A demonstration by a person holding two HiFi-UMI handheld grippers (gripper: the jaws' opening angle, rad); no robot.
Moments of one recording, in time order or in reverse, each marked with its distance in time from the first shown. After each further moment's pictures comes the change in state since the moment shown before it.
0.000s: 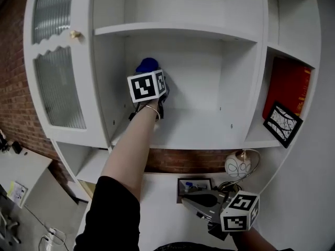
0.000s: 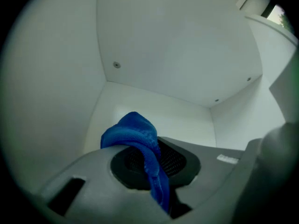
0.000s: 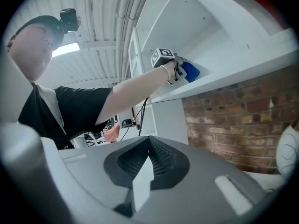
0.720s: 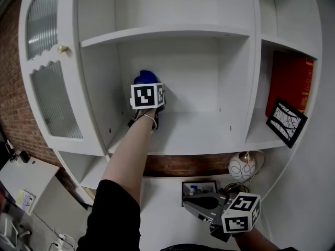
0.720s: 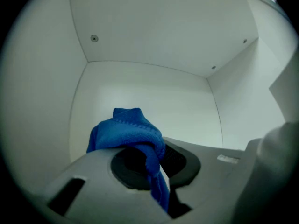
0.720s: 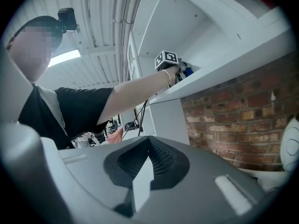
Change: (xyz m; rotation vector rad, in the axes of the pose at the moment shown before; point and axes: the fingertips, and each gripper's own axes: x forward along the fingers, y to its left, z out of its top) left arm 0.025 0.001 -0.051 0.180 0.185 0.006; right arm -0.002 -0.019 -0.002 0.037 -0.029 0.057
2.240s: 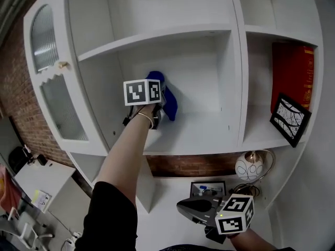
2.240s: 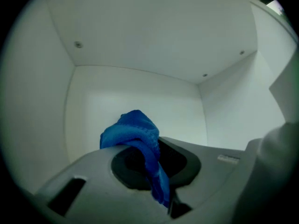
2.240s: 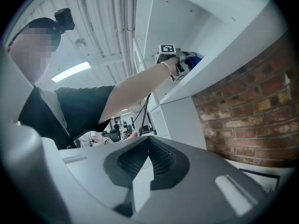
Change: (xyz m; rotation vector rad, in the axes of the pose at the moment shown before) left arm -0.011 -0.036 0.018 -0.019 0.060 -0.116; right arm -0.004 0.013 -0.008 0.043 -0.044 0.187
